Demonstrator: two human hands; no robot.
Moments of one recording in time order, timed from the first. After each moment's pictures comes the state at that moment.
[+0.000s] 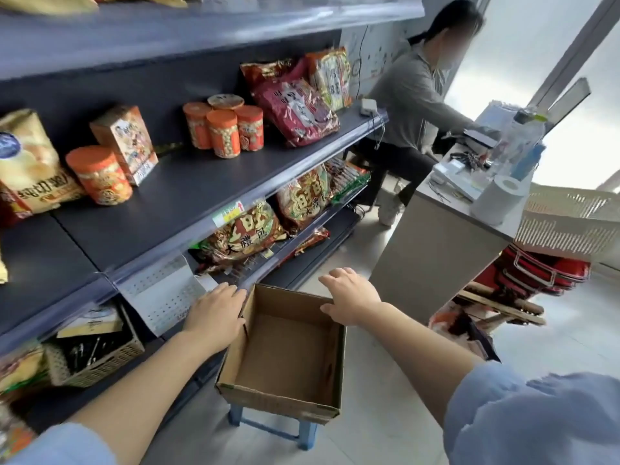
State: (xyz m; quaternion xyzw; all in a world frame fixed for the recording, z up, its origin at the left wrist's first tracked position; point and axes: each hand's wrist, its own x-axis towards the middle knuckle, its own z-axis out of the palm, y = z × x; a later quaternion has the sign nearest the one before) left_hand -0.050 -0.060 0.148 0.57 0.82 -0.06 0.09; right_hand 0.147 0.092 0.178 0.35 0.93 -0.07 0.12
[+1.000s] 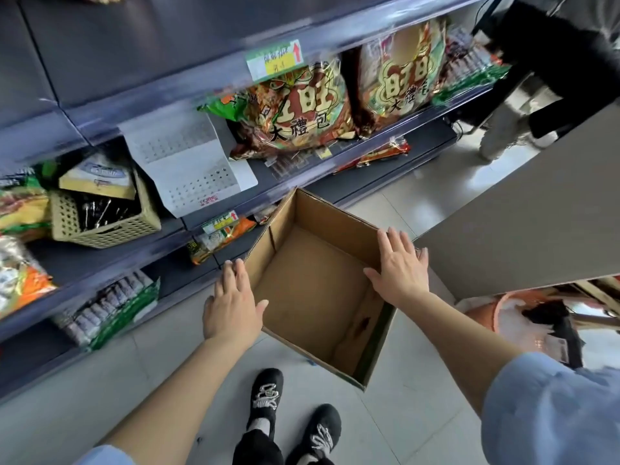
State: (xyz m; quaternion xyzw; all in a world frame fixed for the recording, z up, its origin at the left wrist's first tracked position) left_hand 0.008 -0.086 -0.062 0.28 0.94 -0.03 0.20; right_hand 0.143 0.153 -0.053 0.38 0.91 -0.08 0.14
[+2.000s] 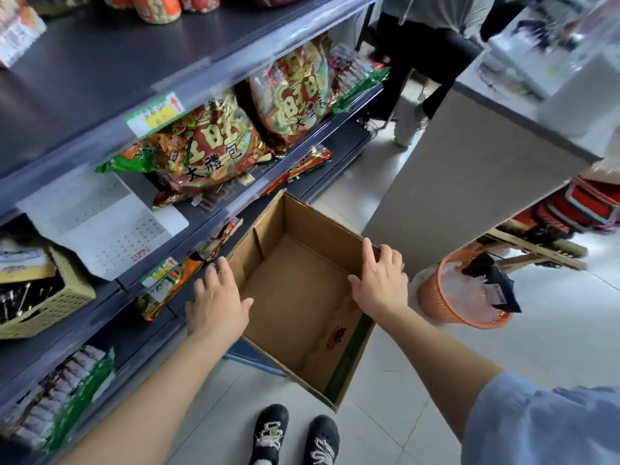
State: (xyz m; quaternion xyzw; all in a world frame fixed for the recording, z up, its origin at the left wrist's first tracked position) left_hand 0.031 -0.001 -0.001 0.38 0.91 -0.02 0.18; right_hand 0.224 0.157 -0.018 0.57 0.81 -0.12 0.06
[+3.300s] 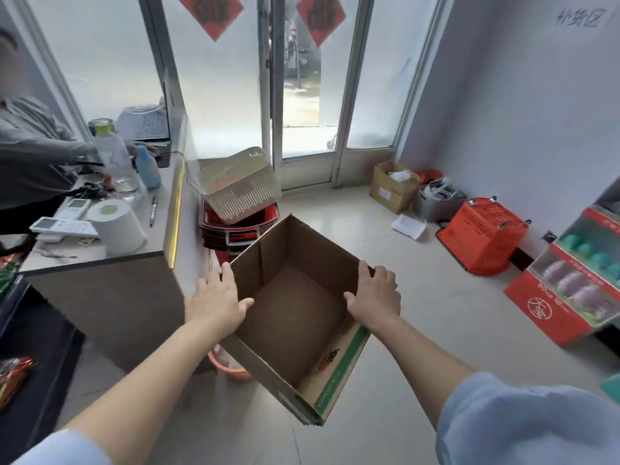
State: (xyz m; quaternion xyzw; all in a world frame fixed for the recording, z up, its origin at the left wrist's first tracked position) left_hand 0.510 0.223 0.218 0.79 0.60 0.02 0.10; right_hand 0.753 0.129 0.211 0.89 0.45 -0.05 -0.07
